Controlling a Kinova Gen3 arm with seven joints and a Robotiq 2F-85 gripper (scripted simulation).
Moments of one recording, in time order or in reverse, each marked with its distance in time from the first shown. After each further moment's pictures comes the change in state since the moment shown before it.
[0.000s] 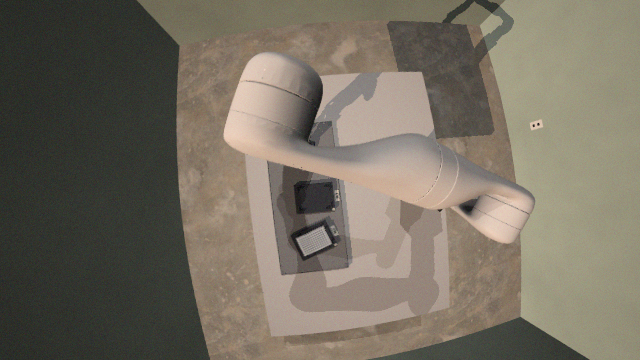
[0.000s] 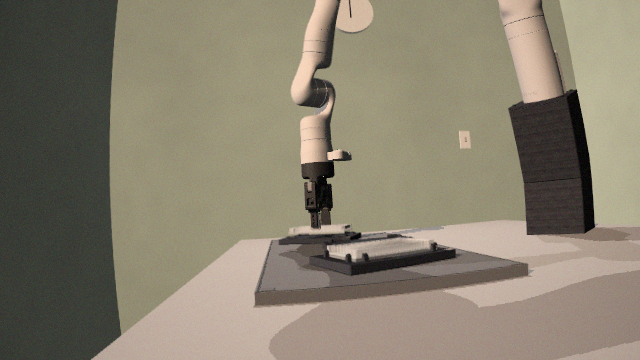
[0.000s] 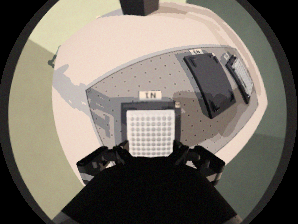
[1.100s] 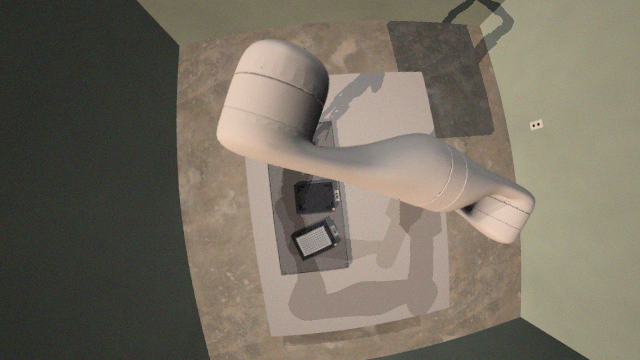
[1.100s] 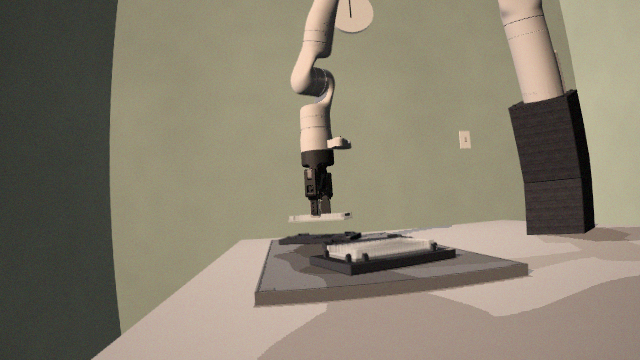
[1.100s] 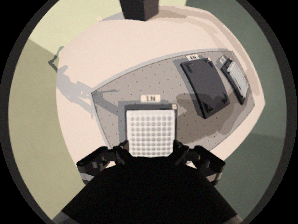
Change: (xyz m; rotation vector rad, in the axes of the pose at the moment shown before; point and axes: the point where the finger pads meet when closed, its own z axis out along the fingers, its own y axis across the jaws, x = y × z) arm 0.002 0.000 -0.027 -0.001 0.003 0.001
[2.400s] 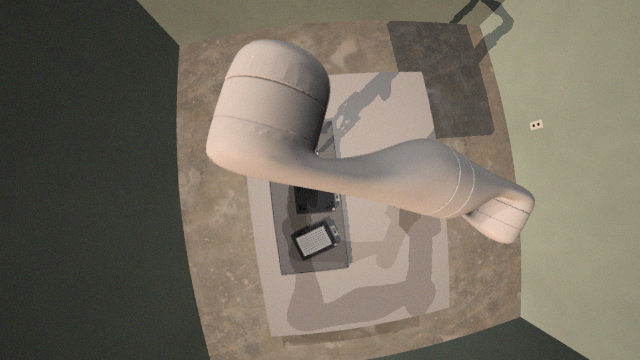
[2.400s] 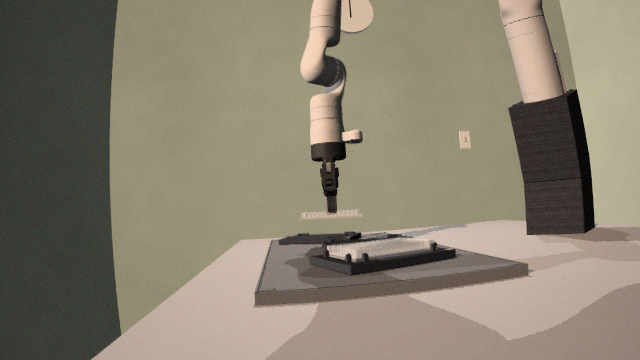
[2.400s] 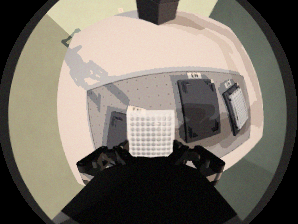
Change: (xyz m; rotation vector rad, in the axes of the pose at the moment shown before) arm 0.039 0.050 -0.006 0.003 -0.008 -0.240
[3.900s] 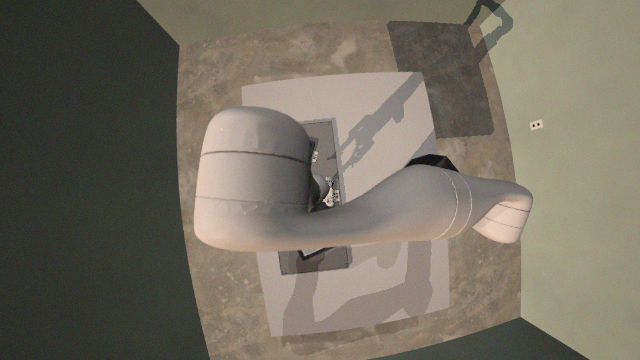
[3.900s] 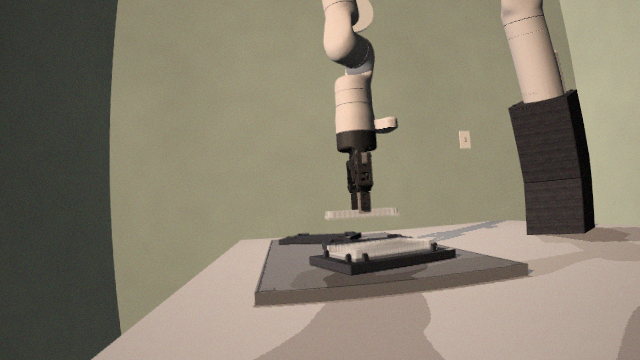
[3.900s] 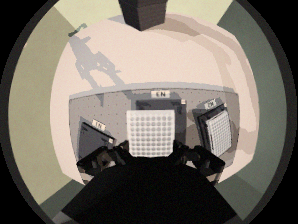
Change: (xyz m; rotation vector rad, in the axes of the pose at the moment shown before) arm 0.056 0.115 -0.002 0.001 -0.002 -0.120
